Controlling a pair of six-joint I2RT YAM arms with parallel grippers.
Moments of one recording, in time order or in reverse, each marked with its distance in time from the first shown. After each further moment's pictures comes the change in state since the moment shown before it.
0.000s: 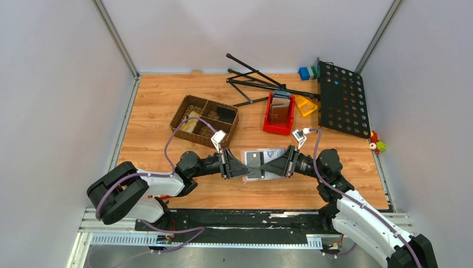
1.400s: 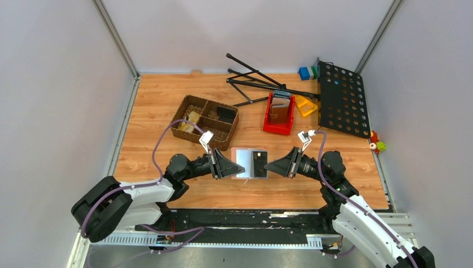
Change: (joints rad) left arm 0.079 -0.172 -0.085 -0.064 -0.014 0.002; right arm -0.028 -0.101 -0.006 -0.123 0.046 -0.050
